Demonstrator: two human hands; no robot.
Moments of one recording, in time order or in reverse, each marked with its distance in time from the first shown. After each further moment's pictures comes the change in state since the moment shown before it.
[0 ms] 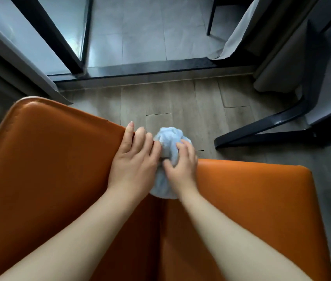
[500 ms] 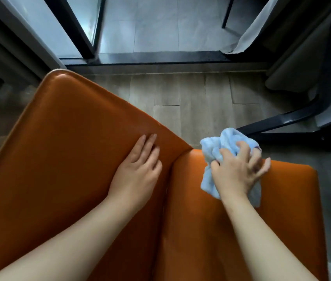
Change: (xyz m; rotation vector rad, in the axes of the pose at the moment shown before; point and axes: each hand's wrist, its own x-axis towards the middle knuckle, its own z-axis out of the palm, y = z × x) left_hand -0.047 0.001 0.002 -0.104 -0.094 0.196; right_hand -0.015 0.033 -0.067 -0.706 0.236 0.105
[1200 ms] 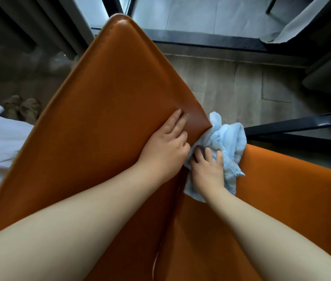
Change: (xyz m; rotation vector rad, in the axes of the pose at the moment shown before) left_hand -0.007 0.000 -0.004 -0.048 -0.069 0.029; right_hand -0.055 -0.043 0.054 -0.372 -0.323 -0.770
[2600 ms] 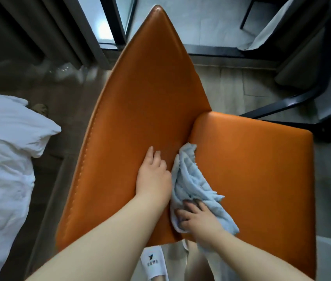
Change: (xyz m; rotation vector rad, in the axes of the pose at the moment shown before) left_hand -0.168 0.093 -0.014 -0.131 -0.423 -0.169; right_hand -0.223 -0.080 0.030 0.190 -0.158 -0.472
